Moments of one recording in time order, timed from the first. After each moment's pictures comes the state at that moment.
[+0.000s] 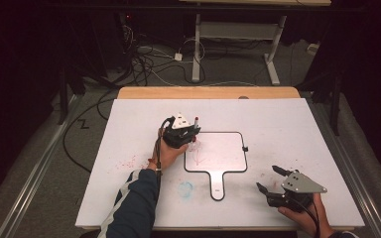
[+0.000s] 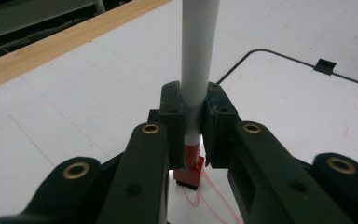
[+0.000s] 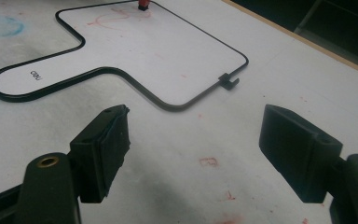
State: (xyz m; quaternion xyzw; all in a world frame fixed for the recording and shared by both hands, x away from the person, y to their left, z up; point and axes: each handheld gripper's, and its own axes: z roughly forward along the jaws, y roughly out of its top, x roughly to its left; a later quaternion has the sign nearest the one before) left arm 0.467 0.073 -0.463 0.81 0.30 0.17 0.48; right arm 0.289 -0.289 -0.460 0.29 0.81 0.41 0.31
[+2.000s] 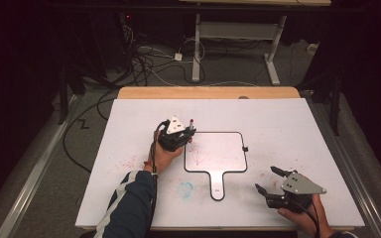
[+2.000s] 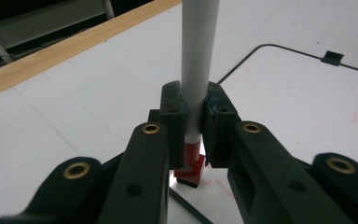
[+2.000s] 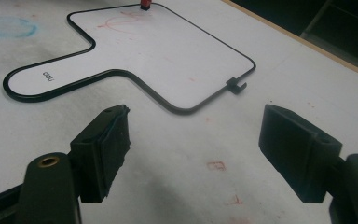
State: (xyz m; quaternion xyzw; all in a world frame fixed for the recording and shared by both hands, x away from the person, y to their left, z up) left arm 0.459 0.087 -0.469 0.80 0.30 0.19 0.48; right arm 0.287 -0.287 -0.459 0.28 0.81 0.41 0.30
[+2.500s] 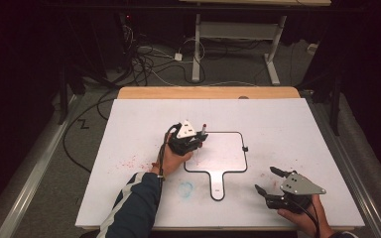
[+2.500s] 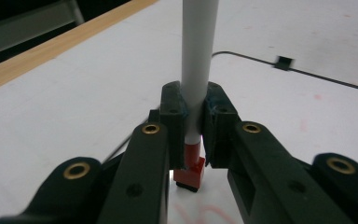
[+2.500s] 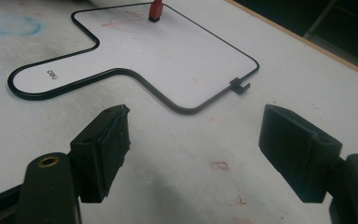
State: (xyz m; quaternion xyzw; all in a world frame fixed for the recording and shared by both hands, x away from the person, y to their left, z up) left arm 0.454 0.061 -0.467 0.82 0.25 0.18 0.49; right arm 0.286 -0.286 -0.459 0.27 0.81 0.41 0.30
